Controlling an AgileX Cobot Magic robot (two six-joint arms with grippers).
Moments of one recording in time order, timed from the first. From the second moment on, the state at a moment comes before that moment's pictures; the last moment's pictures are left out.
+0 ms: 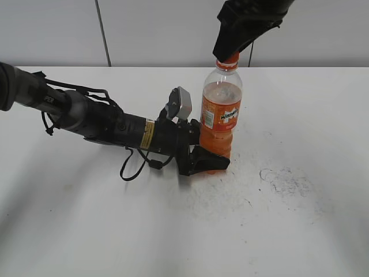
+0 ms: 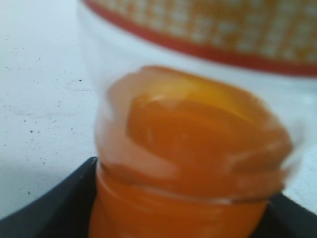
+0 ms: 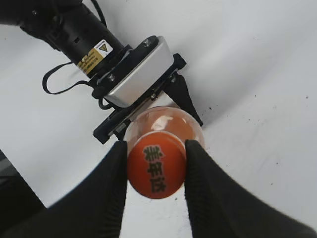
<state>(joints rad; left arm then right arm) -0.48 2.47 -1.45 1.40 -1.06 -0.74 0.41 1.86 -1.78 0.33 1.21 -0.46</state>
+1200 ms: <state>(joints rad) -0.48 2.47 -1.45 1.40 -1.06 -0.74 0.41 1.80 -1.78 0.40 1.21 -0.98</state>
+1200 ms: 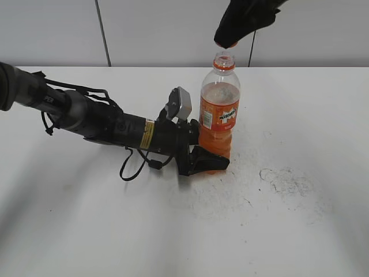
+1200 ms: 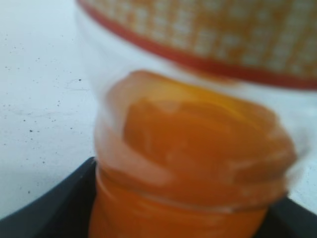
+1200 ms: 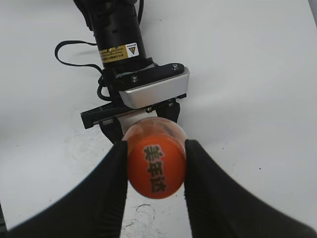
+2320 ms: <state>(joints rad) -0.48 2.47 -1.45 1.40 -1.06 -0.74 0.18 1.65 -0.89 0.43 0.44 -0.54</state>
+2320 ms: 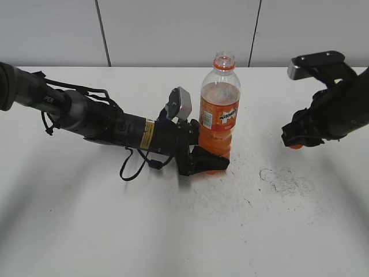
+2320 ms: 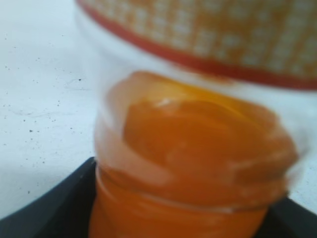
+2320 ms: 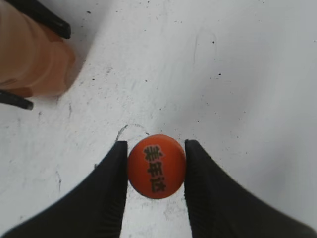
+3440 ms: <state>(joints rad) -0.48 2.47 -1.45 1.40 -1.05 -0.74 0.28 1.87 -0.77 0.50 0.08 -0.52</state>
